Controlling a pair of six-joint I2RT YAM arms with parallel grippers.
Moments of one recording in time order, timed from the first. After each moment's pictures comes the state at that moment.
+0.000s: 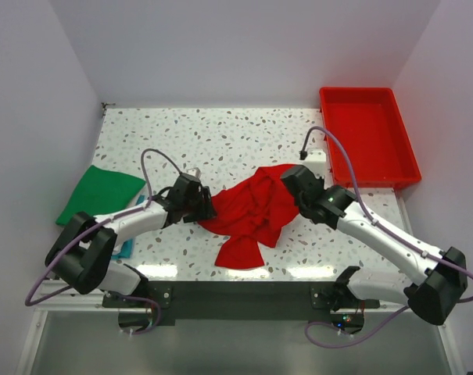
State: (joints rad) left arm -0.54 1.41 0.64 -0.15 0.02 -0.69; right arm 0.78 1.18 1.00 -0.74 0.72 0.59
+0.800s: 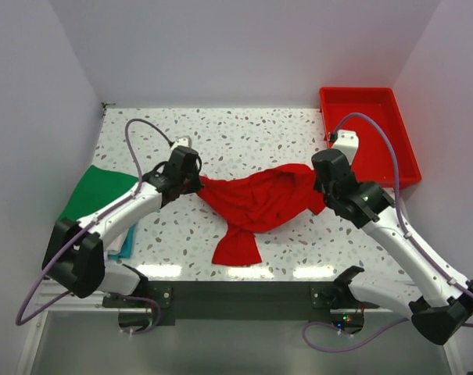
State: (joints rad) left arm -0.53 1.42 0.94 -0.36 -0.22 -0.65; right arm 0.61 1.04 1.12 -0.81 0.69 0.50
